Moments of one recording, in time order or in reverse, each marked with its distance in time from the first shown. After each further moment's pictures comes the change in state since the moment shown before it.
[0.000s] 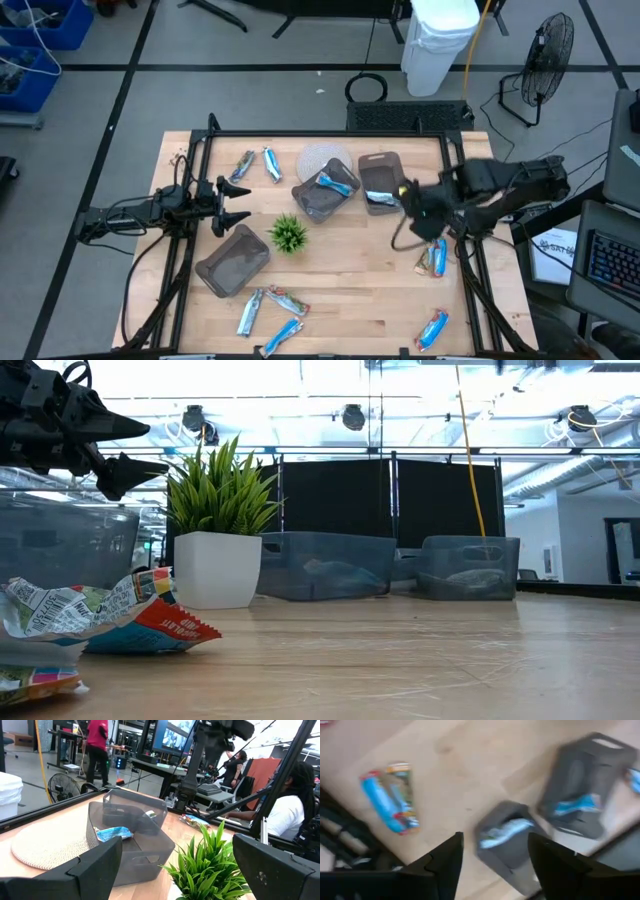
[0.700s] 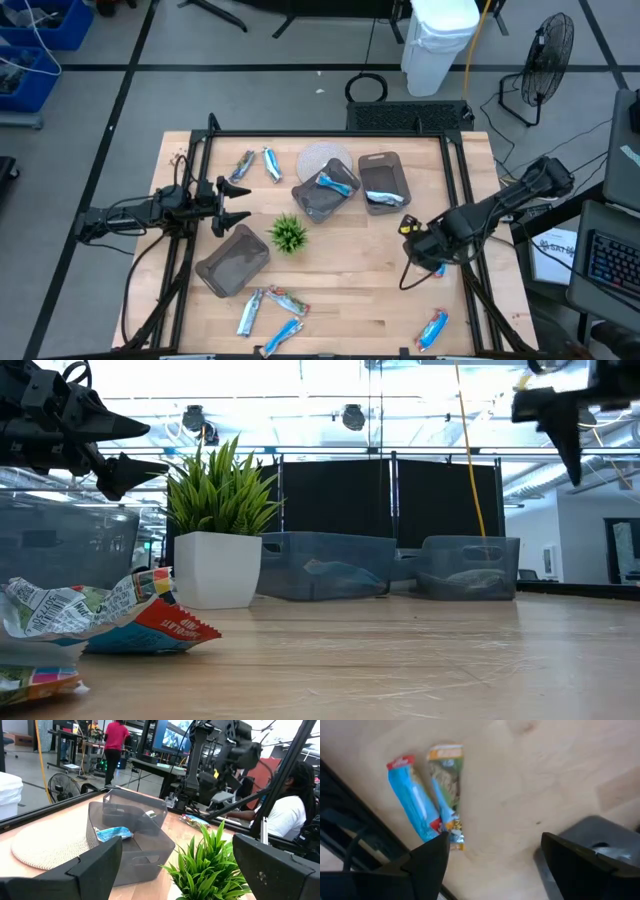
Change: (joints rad) left arm 0.000 0.000 0.000 0.000 0.000 0.000; right arm 0.240 -0.077 -0.587 0.274 0.001 0.174
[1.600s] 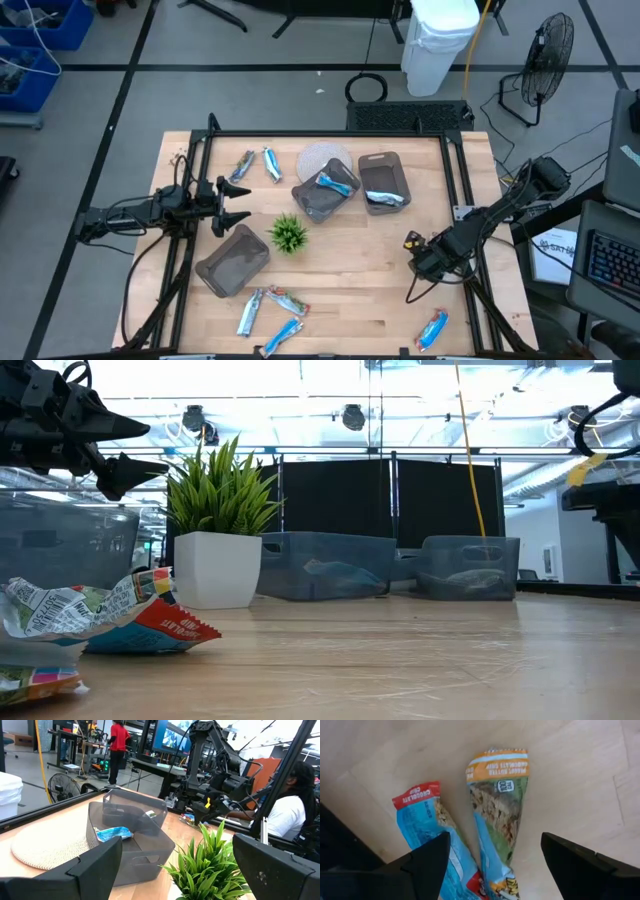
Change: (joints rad) left arm 0.000 0.000 0.000 0.000 0.000 0.000; right arm 0.128 0.032 -0.356 0.350 -0.084 0.156
